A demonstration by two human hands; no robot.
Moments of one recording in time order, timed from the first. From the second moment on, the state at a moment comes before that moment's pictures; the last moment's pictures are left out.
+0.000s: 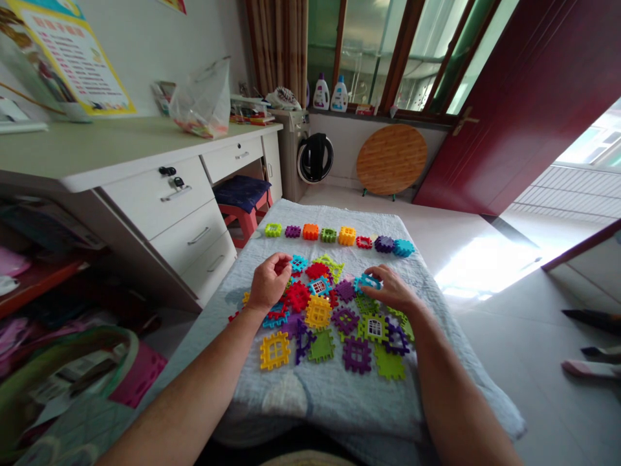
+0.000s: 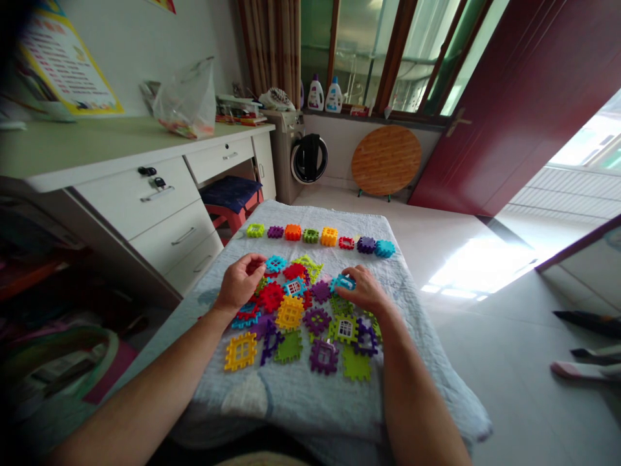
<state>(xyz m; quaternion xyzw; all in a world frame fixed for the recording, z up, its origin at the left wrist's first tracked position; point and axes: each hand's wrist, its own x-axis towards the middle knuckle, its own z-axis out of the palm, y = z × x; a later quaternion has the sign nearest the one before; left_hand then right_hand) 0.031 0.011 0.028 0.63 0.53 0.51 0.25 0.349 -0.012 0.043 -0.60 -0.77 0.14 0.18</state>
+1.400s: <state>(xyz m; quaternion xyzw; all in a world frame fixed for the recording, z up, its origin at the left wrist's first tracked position) 0.032 0.010 0.030 0.63 0.53 0.51 0.26 0.340 -0.005 0.027 -0.59 -0.78 0.07 0.22</state>
